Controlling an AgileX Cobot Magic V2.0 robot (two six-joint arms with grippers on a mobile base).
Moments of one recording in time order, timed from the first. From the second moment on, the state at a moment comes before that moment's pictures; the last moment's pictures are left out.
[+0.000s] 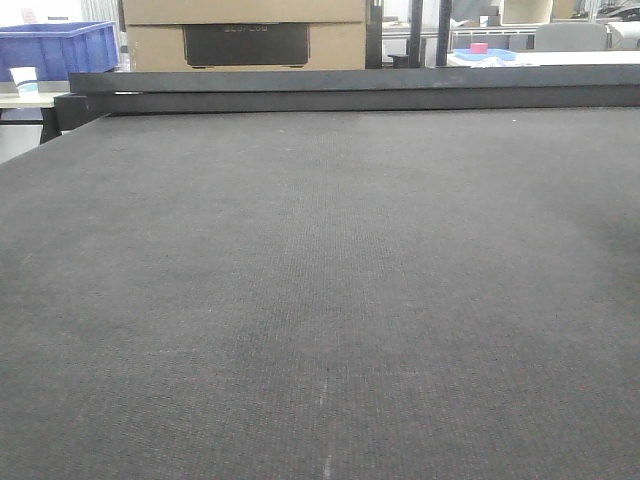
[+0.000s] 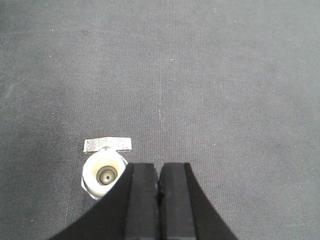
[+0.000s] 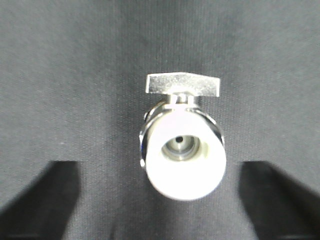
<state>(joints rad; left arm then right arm) -0.12 0.96 -0.86 -0.07 0.76 -0.03 0.00 1.40 -1.12 0.06 1.22 -0.06</state>
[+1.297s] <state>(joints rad) -0.12 0.96 -0.86 -0.07 0.76 -0.03 -0.05 1.57 -1.12 0.05 1.16 -0.09</state>
